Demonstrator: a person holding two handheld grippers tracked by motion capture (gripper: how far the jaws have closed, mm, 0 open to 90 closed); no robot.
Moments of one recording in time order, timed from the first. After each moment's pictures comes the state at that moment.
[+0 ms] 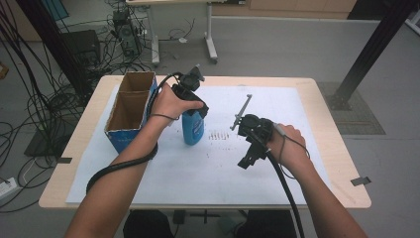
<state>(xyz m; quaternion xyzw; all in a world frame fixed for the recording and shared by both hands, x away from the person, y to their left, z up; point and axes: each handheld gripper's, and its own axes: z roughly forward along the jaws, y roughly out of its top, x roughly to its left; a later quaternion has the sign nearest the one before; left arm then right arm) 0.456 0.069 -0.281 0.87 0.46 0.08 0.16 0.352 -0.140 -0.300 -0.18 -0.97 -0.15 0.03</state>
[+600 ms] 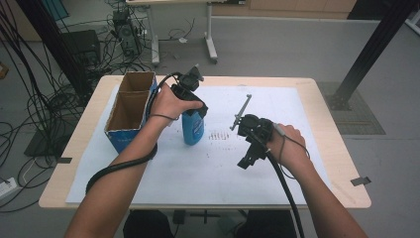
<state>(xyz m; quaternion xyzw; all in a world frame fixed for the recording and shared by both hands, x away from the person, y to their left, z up) 0.456 0.071 -0.281 0.87 0.46 0.08 0.16 0.352 -0.138 -0.300 -0.18 -0.97 -0.15 0.03</state>
